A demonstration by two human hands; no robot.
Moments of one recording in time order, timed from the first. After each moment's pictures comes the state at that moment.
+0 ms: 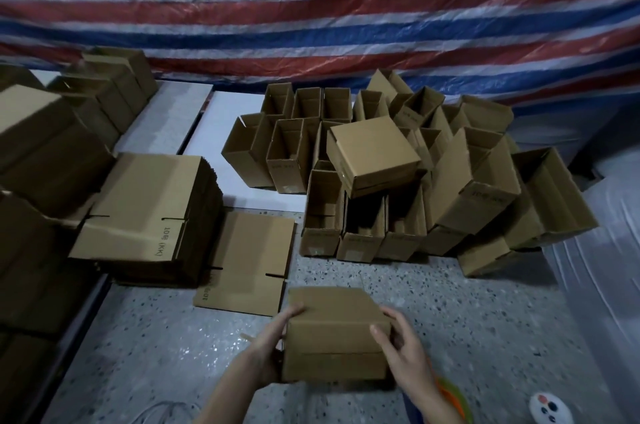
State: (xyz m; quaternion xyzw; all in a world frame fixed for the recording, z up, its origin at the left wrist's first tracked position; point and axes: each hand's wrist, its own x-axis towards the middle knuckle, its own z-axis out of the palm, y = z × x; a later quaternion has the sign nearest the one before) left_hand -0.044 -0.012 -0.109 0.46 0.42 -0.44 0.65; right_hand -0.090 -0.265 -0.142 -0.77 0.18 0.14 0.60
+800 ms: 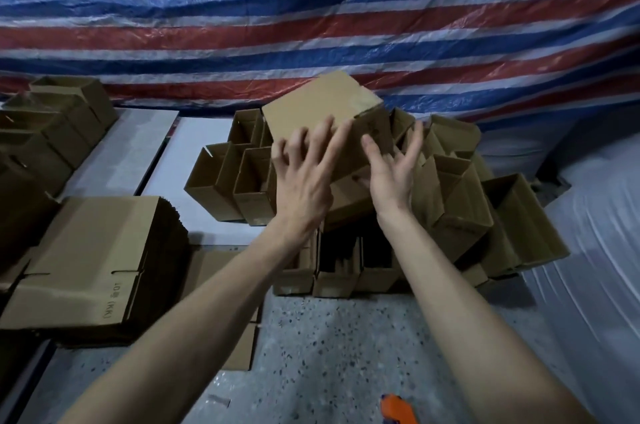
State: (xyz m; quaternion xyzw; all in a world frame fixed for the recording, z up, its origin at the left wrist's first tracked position) left_hand 0.179 -0.115 0.051 0.92 -0.18 0.34 0.10; right_hand 0.172 -0.247 0.071 -0.64 0.13 -0.22 0.72
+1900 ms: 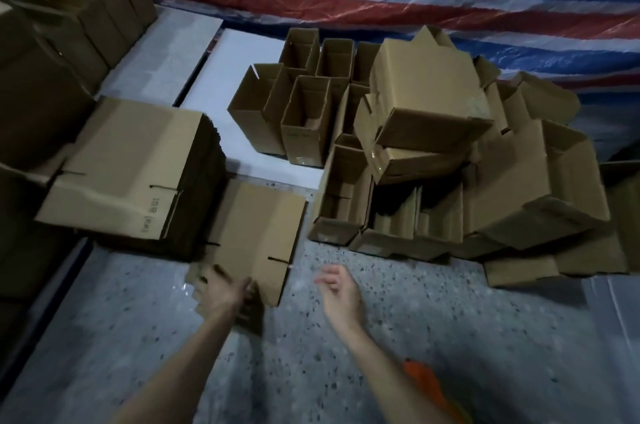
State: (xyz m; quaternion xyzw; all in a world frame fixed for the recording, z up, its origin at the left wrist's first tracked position) left_hand 0.034 0.069 -0.240 0.79 0.46 -0.18 0.36; right_hand 0.029 -0.139 -0.167 -0.80 0.19 0.19 0.54
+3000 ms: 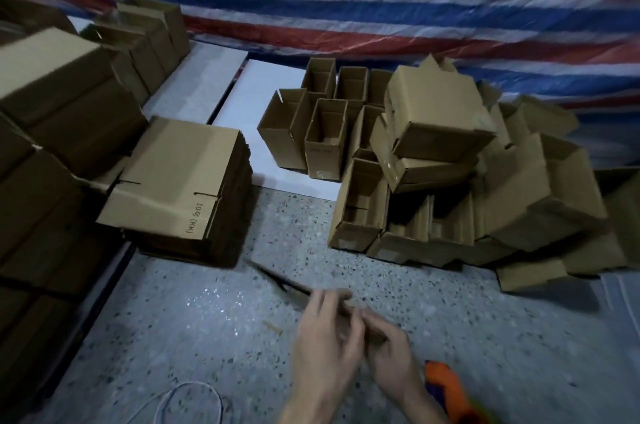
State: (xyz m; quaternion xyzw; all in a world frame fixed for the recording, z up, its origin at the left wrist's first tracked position) left_hand -0.067 -0.033 -0.067 0.88 0.08 0.05 0.47; right_hand -0.063 -0.175 -0.136 -0.76 0.02 0.14 0.63
